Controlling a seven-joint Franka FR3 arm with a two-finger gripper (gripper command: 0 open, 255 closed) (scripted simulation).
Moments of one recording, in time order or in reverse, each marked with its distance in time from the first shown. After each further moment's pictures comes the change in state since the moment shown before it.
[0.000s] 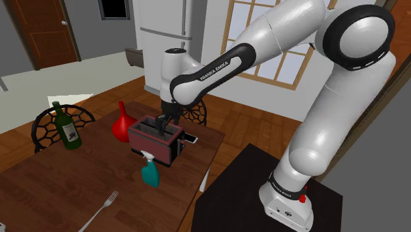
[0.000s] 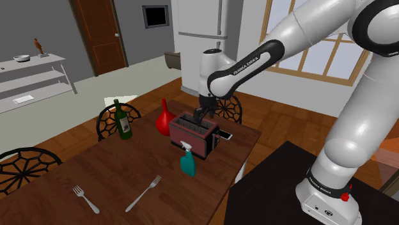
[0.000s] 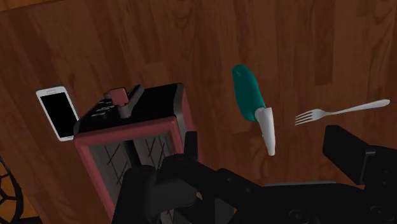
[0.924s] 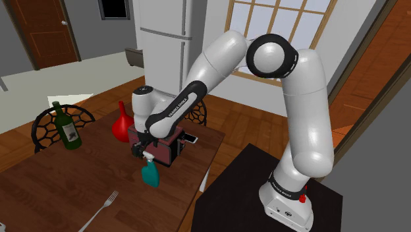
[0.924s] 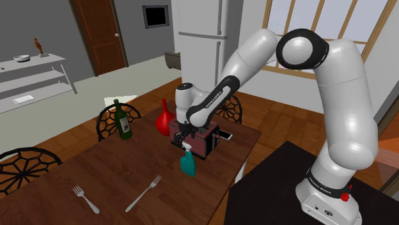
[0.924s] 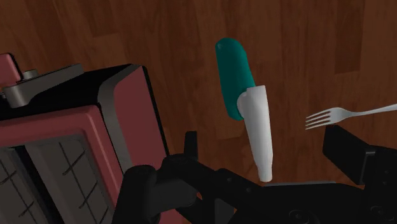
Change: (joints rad) arm 0.127 0.534 -0.059 0.324 -0.269 0.139 0.243
